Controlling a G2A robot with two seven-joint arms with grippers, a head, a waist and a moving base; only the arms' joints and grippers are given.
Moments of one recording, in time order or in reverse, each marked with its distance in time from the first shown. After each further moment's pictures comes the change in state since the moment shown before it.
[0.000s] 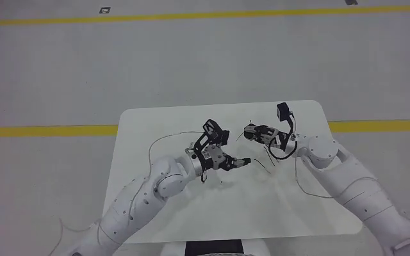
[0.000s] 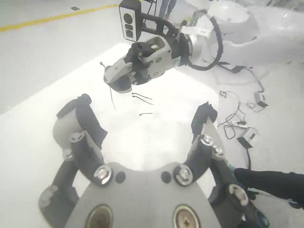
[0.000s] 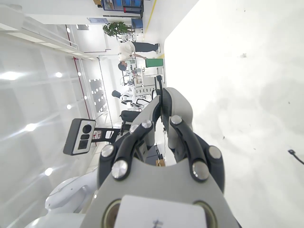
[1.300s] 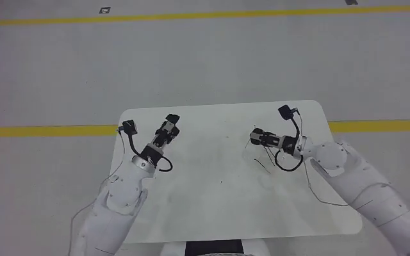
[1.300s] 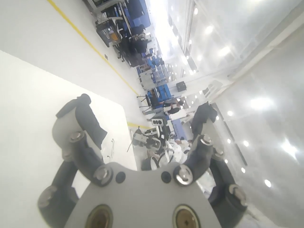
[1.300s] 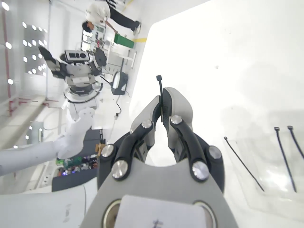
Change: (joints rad) left arm 0.346 0.010 -0.432 -0.129 -0.815 0.080 0.150; right arm -0.039 0.085 0.019 -0.073 -0.299 -0.204 -0.018
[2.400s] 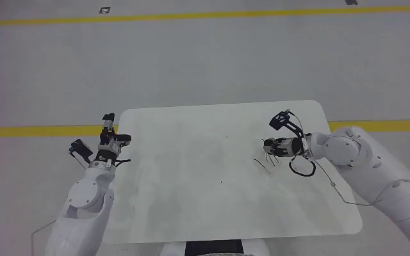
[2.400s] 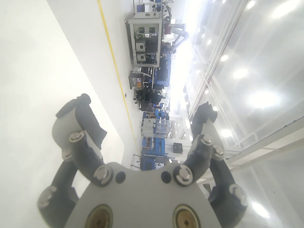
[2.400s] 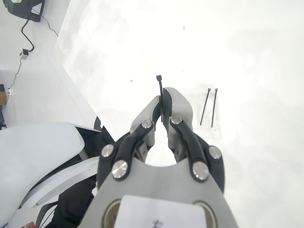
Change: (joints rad) left arm 0.160 0.026 -0.336 0.018 -0.450 0.260 0.137; right arm 0.064 0.093 0.021 -0.115 -0.494 -0.083 0.303
